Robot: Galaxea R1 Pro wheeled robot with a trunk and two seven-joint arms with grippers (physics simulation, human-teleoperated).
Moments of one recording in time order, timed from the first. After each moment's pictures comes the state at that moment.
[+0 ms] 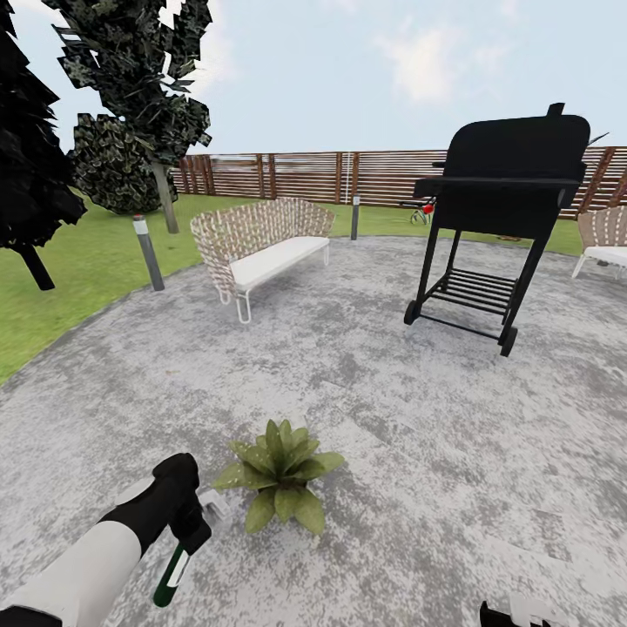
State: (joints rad) left arm -0.71 0.11 -0.26 -0.62 -0.92 0.88 -1.07; right arm -0.43 -0.14 -0.51 -0.04 0.35 -0.37 -0.25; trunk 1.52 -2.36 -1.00
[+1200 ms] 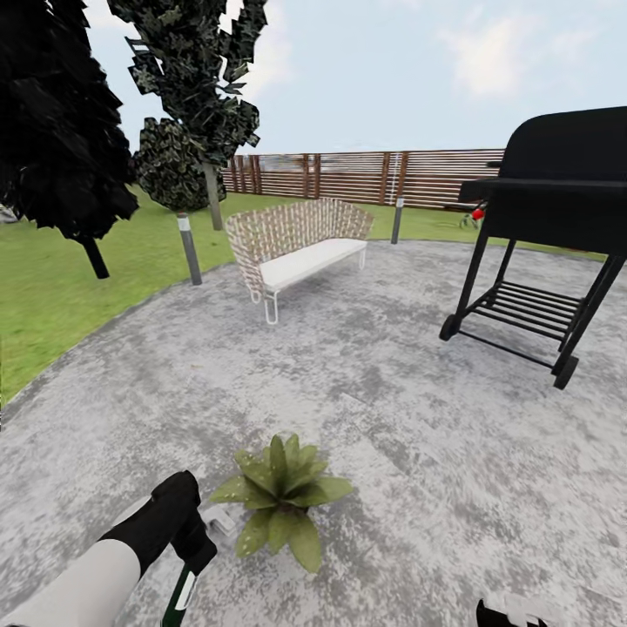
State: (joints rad) left arm -0.66 0.10 -0.25 -0.59 -0.78 0.87 -0.97; right arm -0.43 -0.13 -0.51 -0.04 0.35 -0.37 -0.25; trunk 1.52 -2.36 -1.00
